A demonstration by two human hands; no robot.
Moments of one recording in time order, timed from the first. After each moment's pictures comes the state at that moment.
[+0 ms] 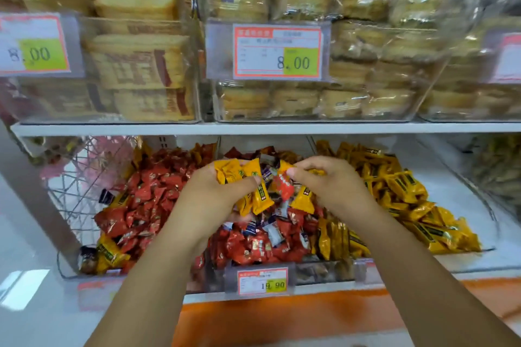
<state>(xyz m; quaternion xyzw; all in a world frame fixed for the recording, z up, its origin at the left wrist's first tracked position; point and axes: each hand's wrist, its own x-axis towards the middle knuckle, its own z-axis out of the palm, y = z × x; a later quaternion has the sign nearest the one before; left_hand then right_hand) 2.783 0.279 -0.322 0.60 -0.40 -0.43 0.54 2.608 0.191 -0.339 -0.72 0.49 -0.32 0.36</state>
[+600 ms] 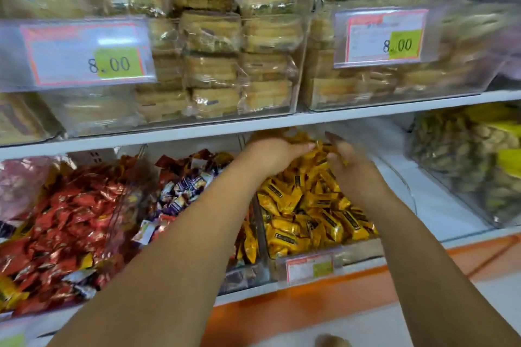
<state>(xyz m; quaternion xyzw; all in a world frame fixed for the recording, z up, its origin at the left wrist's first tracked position) 2.617 0.154 -0.292 0.69 -0.67 -0.25 0.15 2.458 0.136 -0.360 -0.67 0.60 -0.36 0.25</state>
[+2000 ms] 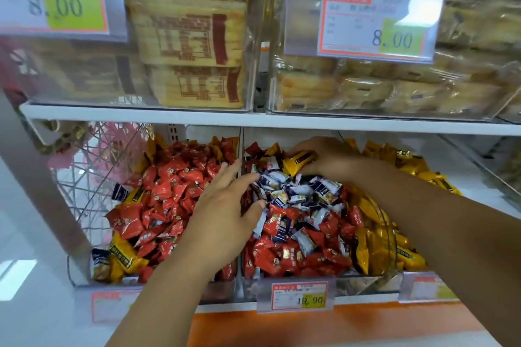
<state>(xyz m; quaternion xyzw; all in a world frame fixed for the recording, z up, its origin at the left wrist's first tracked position) 2.837 0.270 -0.385 0.68 -0.64 -0.18 0.31 2.661 0.093 -0.352 -0.86 0.48 -0.03 0.20</state>
